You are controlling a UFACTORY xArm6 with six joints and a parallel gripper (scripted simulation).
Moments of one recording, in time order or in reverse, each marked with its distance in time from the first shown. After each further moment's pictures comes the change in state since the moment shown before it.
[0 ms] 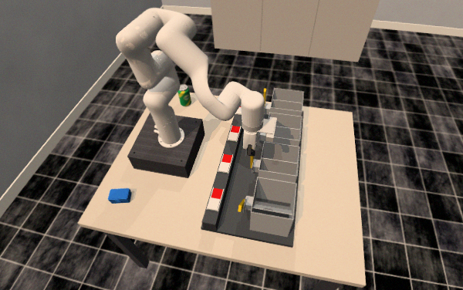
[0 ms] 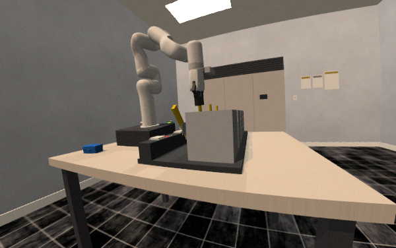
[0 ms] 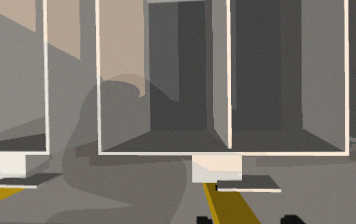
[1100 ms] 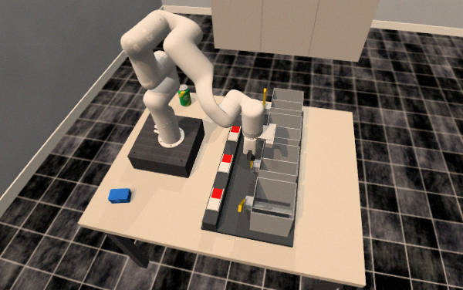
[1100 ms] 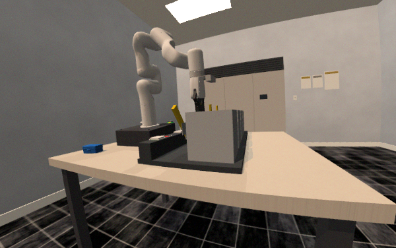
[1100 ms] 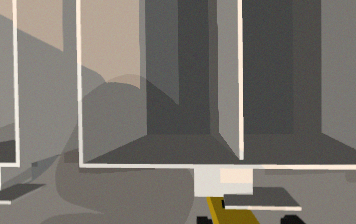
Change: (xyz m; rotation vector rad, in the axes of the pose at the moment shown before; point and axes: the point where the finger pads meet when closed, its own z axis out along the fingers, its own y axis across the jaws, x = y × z) arm 0.001 0.000 0.037 0.000 0.000 0.000
